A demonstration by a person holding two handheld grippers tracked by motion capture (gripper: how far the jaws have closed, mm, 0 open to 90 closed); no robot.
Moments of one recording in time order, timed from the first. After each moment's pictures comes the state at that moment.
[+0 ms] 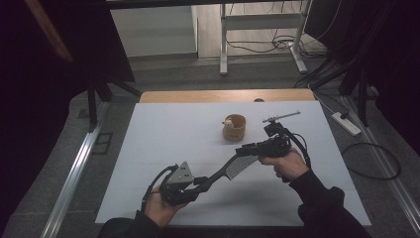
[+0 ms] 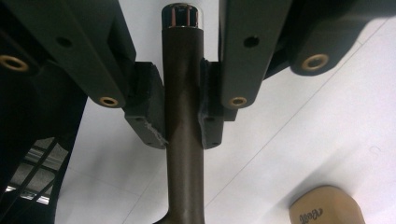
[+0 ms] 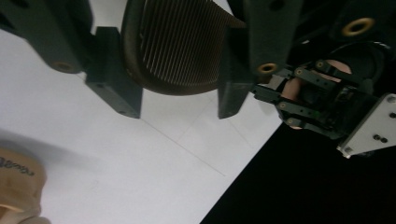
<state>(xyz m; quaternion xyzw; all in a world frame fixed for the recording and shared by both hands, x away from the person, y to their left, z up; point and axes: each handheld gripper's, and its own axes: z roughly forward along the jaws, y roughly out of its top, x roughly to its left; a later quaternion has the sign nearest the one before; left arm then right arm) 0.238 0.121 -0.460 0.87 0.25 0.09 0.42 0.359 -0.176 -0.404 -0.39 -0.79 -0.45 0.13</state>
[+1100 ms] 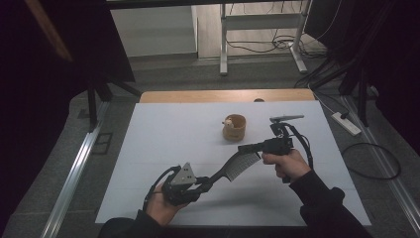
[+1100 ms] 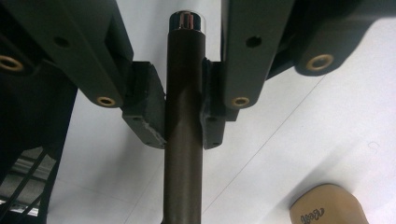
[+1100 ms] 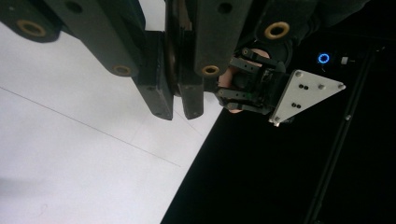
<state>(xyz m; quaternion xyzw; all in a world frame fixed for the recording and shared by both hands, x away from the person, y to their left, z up) 0.242 0.118 -0.467 0.87 0.24 0.11 0.41 0.367 -0.190 -0.413 -0.43 -0.71 -0.48 0.27</state>
